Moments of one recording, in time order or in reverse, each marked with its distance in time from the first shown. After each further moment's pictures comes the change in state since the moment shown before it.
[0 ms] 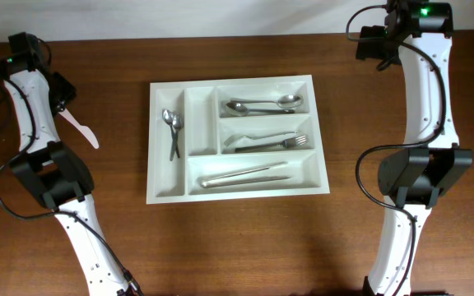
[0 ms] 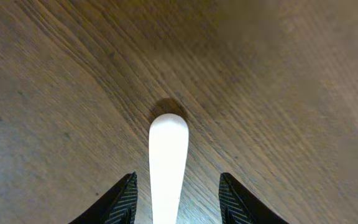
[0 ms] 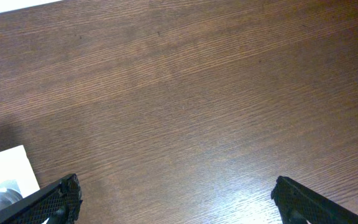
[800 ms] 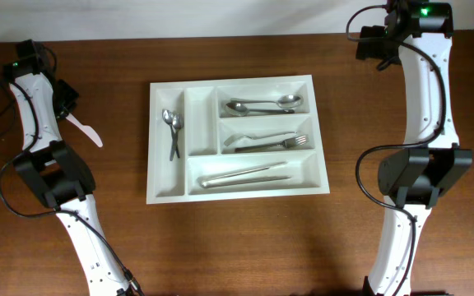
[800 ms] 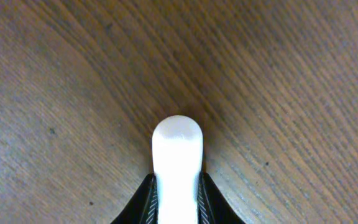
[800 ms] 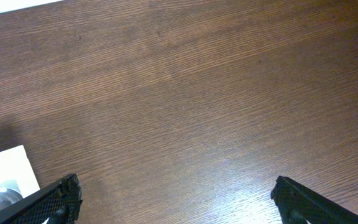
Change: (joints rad) left arm 0.000 0.041 0.000 -0.027 -0.007 -0.011; right arm 0.000 0.000 0.000 0.000 0.000 0.000
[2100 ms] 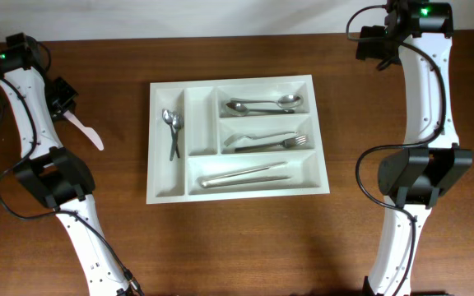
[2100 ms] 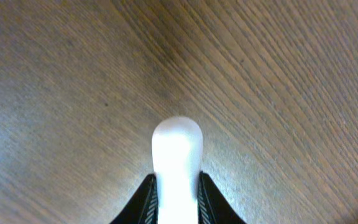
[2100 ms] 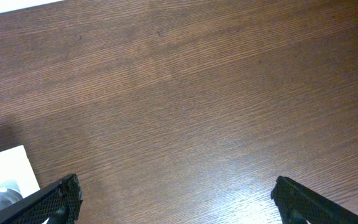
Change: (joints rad) left arm 0.003 -0.003 0.197 -0.290 0.107 0.050; right arm 0.000 0.000 0.000 0.000 0.000 0.000
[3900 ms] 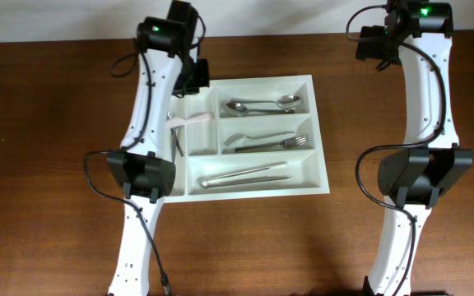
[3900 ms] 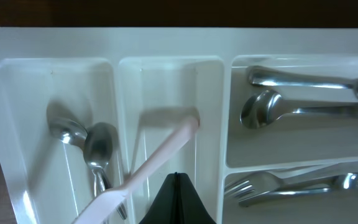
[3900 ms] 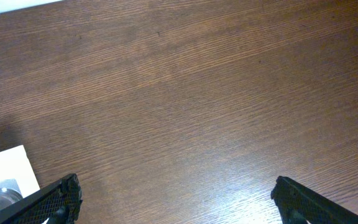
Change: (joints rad) left arm -0.618 -0.103 0.077 -0.079 0.064 0.153; right arm 0.000 0.000 0.000 0.000 0.000 0.000
